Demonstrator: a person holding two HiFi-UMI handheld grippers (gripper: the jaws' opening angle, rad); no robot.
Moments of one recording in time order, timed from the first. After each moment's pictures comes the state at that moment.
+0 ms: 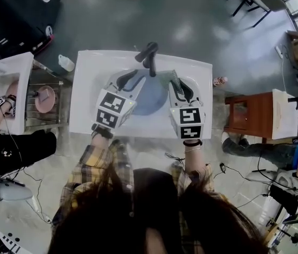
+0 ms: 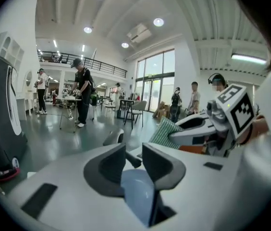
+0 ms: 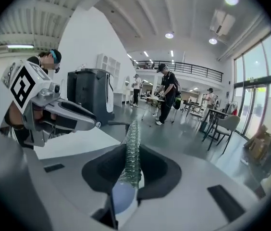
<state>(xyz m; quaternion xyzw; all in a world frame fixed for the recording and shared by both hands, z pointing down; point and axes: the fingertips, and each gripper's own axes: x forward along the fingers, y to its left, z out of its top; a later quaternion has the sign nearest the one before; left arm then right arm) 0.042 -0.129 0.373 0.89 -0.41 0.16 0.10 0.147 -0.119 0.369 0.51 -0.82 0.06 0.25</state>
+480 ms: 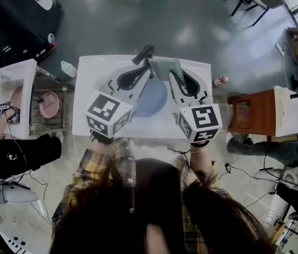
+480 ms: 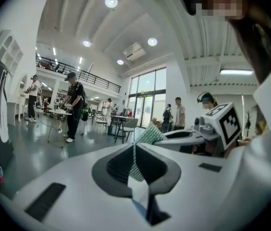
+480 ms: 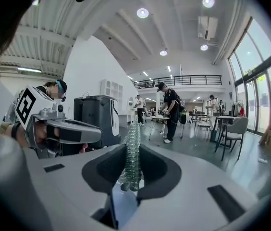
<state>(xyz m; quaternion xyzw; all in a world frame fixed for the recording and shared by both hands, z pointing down) 0.057 -0.115 0.272 0.92 -0.37 0.06 0.07 0.130 -0.119 0.276 0.49 -0.87 0.04 0.12</state>
